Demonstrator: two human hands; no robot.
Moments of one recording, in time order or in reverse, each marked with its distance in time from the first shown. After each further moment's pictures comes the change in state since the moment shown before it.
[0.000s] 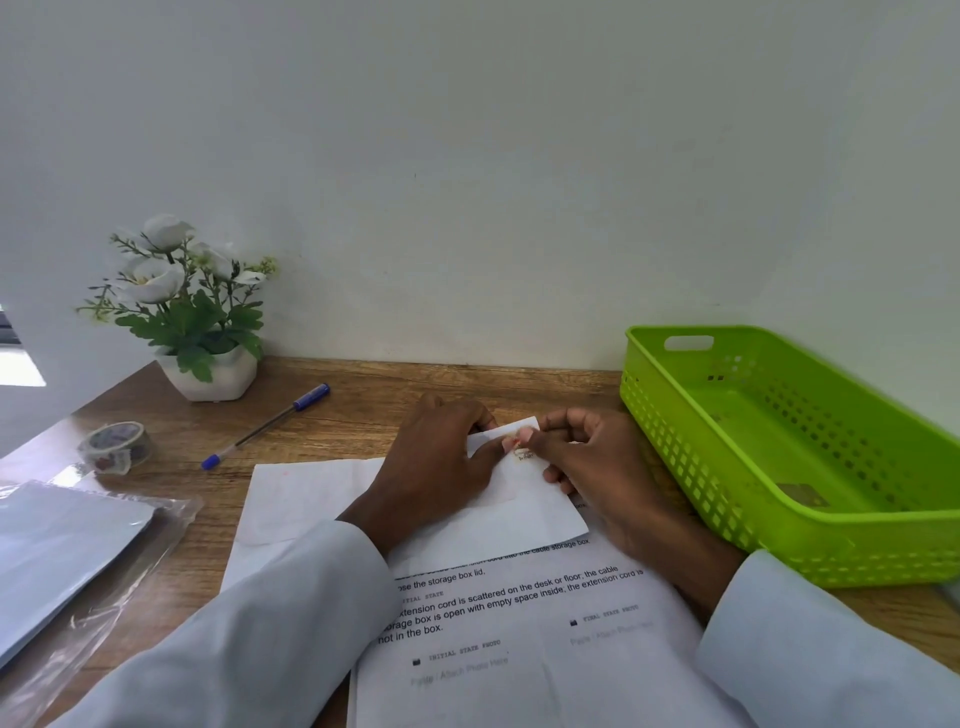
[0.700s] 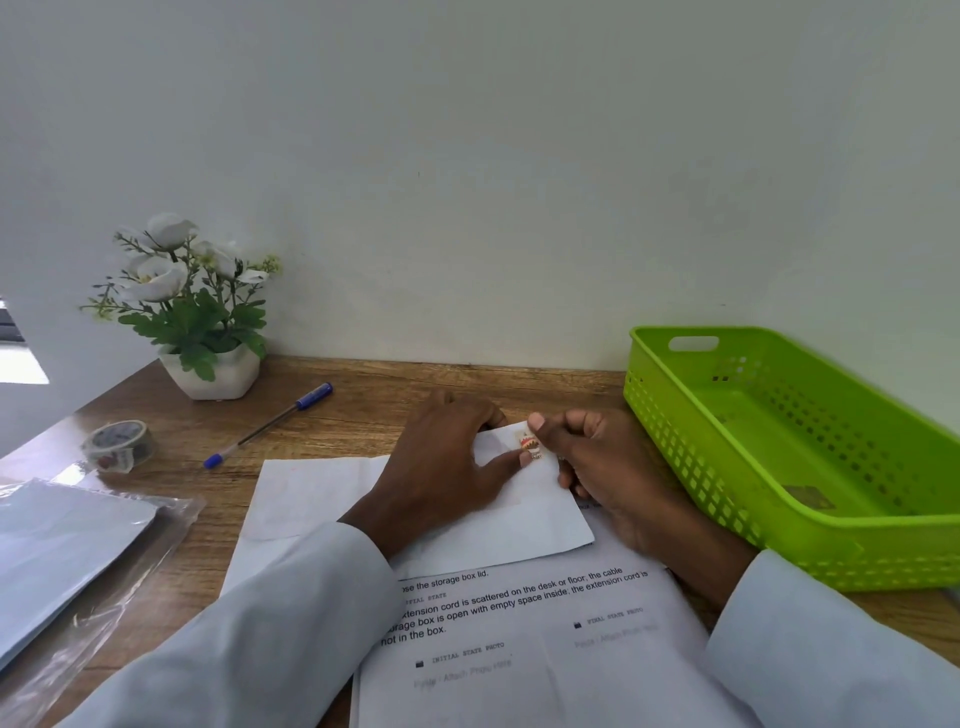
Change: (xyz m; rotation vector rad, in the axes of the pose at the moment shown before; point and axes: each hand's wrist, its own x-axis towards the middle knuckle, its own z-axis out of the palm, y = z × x) left_hand -0.001 0.006 -0.003 0.071 0.043 0.098; right_hand 0.001 -0.007 -0.002 0.039 -0.087 0.037
